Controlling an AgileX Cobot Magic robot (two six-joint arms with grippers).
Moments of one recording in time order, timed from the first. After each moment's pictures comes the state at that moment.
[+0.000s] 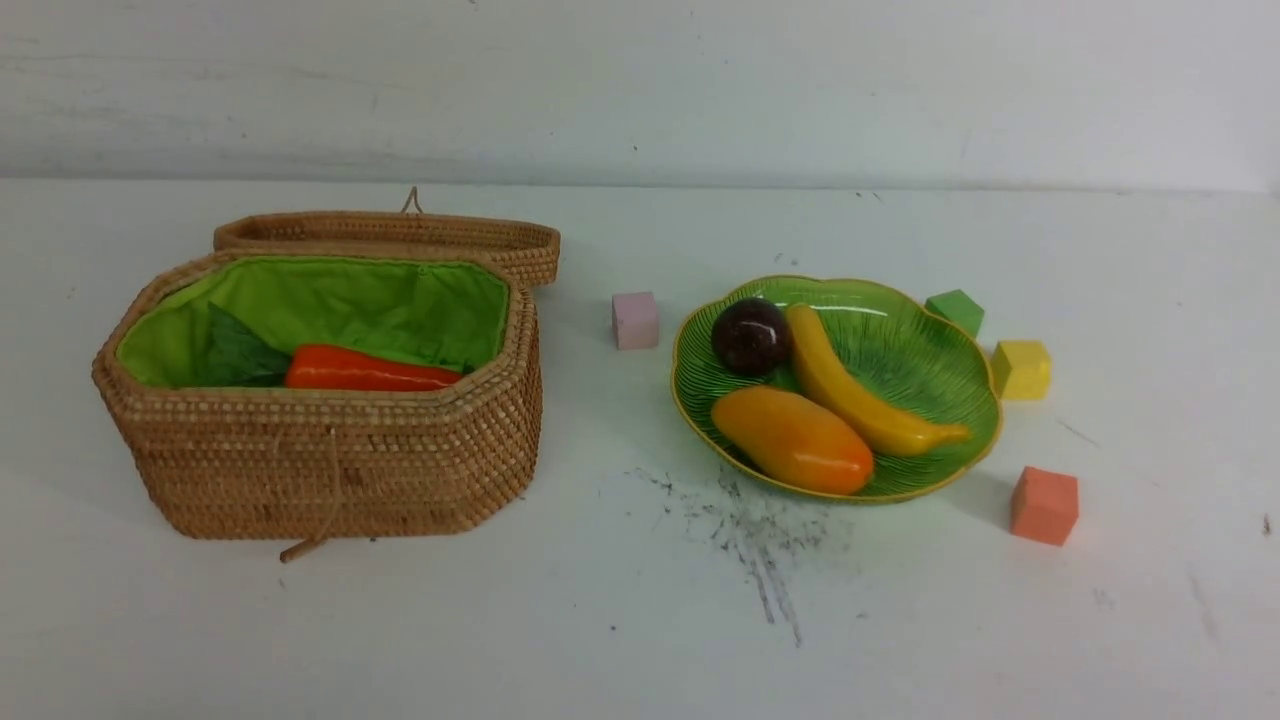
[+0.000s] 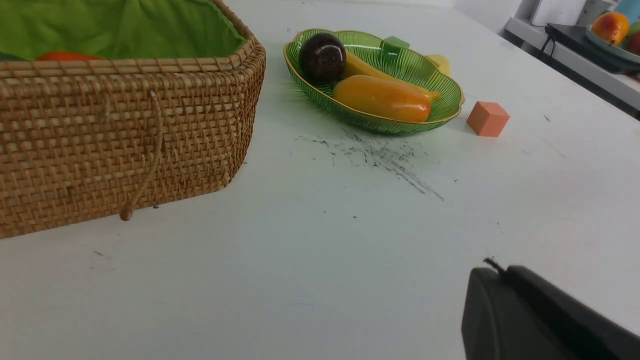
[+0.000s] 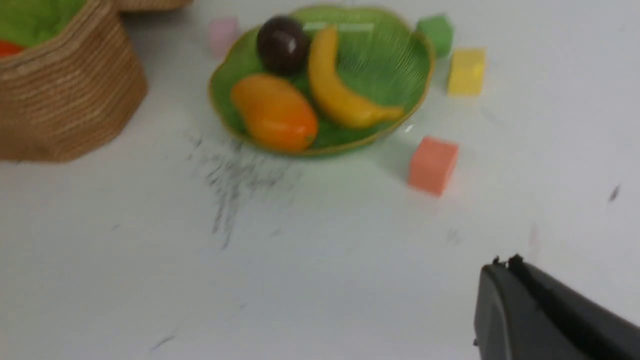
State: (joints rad) right arm 0.20 0.21 -0.46 0.01 0.69 0.05; left arm -0.74 -0.02 -0.25 0.17 0.57 -0.46
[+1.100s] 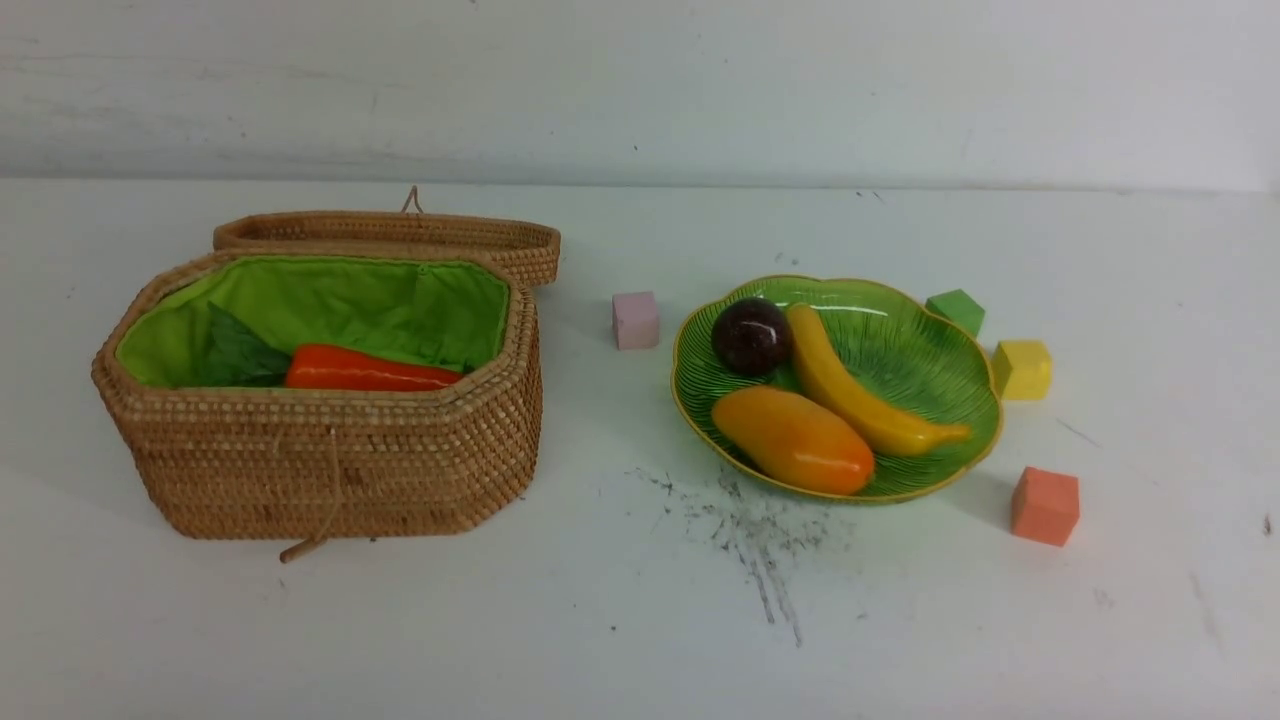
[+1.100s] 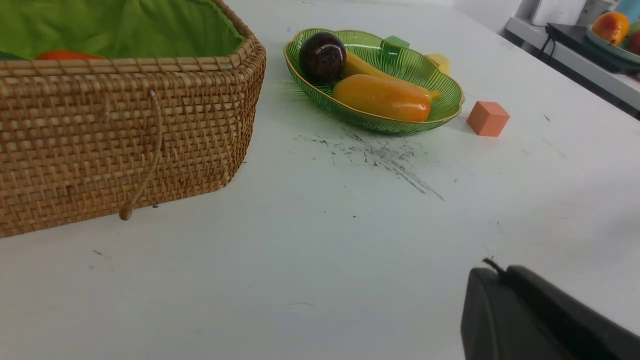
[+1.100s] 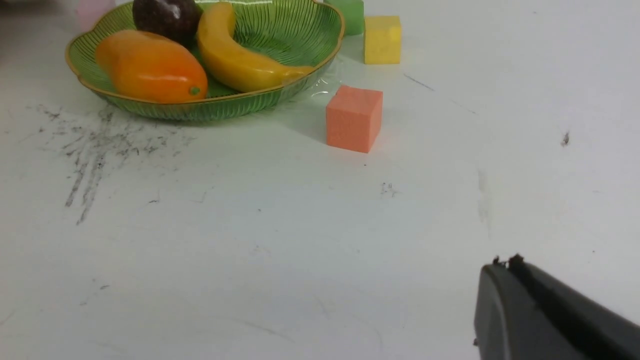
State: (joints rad) right arm 0.04 -0.01 0.02 0.04 0.37 -0.02; left arm -0.74 -0.02 -0.25 0.17 0.57 -0.46
